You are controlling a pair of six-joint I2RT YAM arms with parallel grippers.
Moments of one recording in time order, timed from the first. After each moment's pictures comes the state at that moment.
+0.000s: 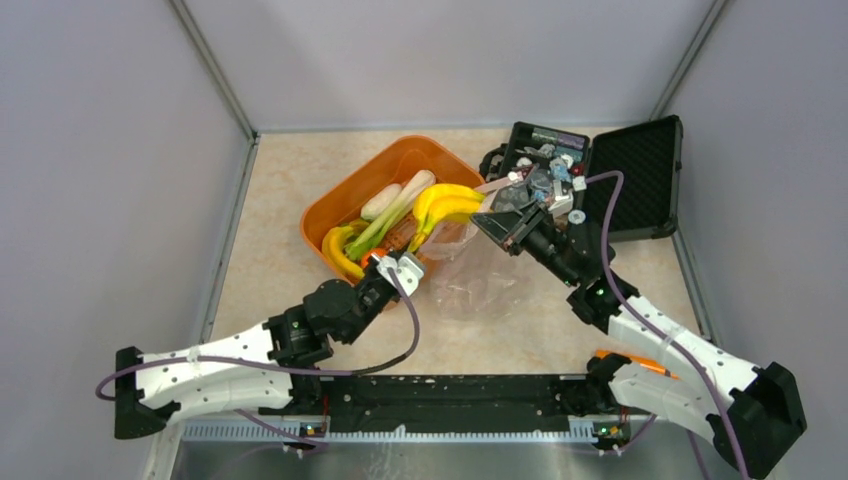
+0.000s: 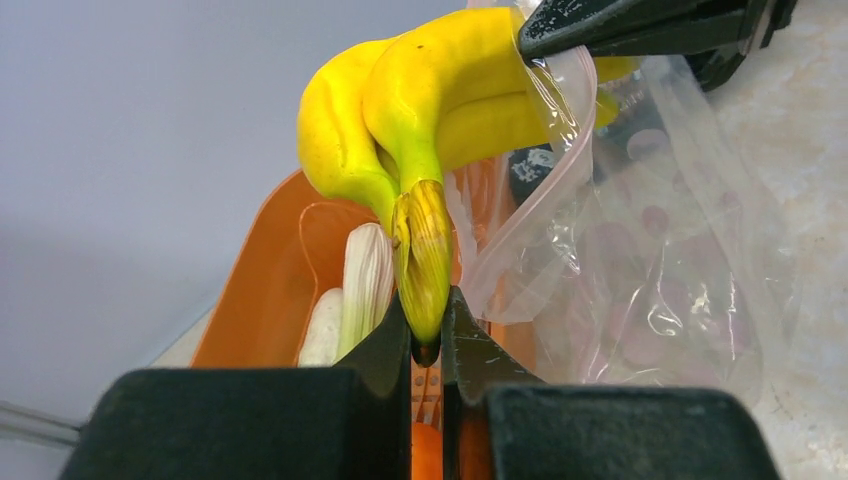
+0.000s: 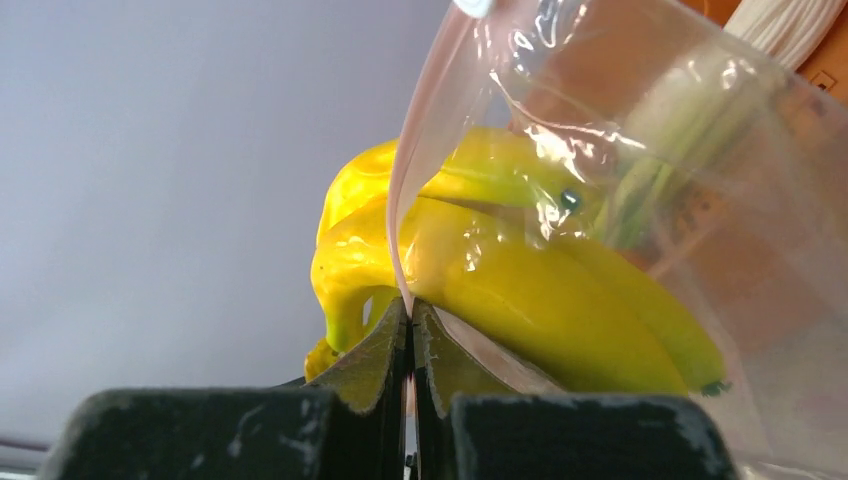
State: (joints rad) left arm -1.22 0.78 0.65 0.16 -0.56 0.41; right arm 0.65 0.92 0.61 0.40 -0.09 1.21
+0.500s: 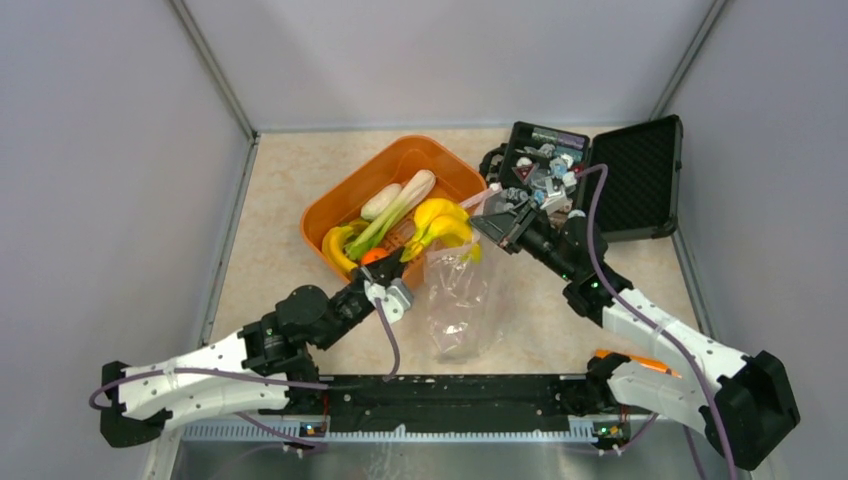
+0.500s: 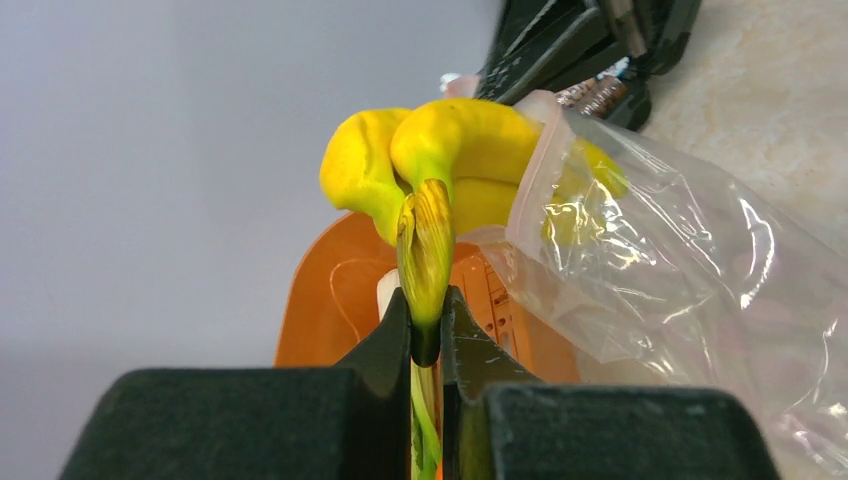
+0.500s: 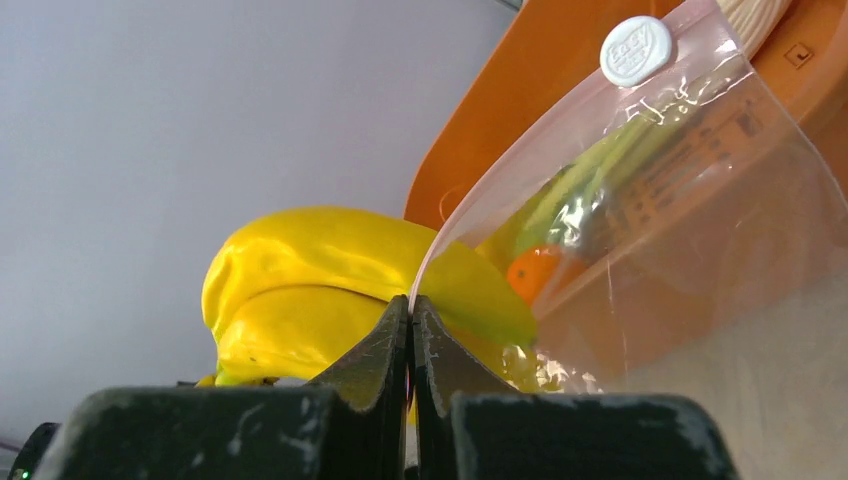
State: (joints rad) left arm -1.23 0.60 0.63 0.04 -0.39 0.63; right arm 0.61 0.97 0.61 0.38 -0.15 1.08
